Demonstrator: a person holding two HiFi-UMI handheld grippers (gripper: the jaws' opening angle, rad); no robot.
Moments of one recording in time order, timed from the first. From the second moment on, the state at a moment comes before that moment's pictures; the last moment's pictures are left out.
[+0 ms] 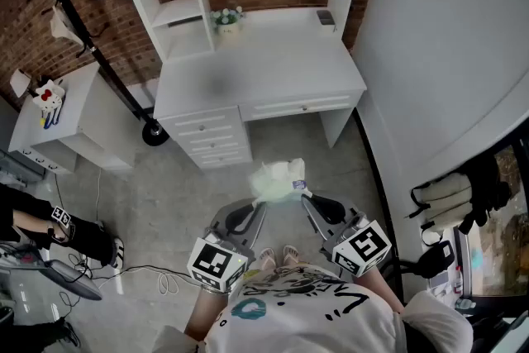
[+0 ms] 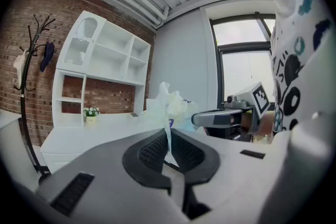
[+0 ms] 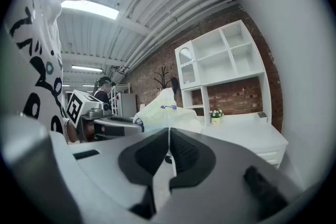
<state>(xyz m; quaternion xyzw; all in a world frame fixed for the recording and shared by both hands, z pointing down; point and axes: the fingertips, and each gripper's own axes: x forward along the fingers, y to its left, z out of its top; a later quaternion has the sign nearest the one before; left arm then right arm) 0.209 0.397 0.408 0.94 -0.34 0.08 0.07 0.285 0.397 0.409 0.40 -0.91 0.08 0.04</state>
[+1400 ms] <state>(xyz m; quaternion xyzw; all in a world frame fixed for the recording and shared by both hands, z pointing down) 0.134 0.384 0.412 0.92 -0.37 0.08 0.08 0.209 0.379 0.411 0.35 -0.93 0.07 0.05</state>
